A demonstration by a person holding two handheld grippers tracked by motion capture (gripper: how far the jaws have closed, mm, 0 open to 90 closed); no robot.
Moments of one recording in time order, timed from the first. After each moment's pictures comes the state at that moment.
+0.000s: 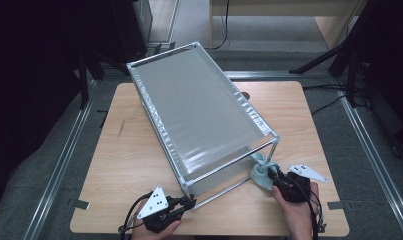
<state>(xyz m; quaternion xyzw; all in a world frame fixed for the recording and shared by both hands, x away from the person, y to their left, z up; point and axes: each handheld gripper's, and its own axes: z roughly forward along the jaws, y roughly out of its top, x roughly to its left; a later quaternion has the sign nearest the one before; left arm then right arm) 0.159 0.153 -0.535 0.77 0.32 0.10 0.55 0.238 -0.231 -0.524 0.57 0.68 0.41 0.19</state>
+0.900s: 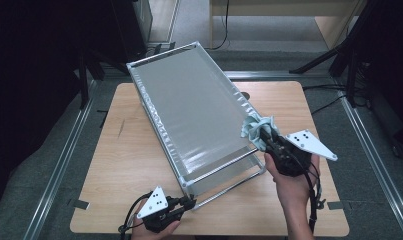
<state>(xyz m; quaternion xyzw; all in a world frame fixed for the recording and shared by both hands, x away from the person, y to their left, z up) 0.160 0.154 -0.536 0.77 0.31 0.10 0.55 0.252 -0.180 -0.397 0.47 0.65 0.52 0.28</state>
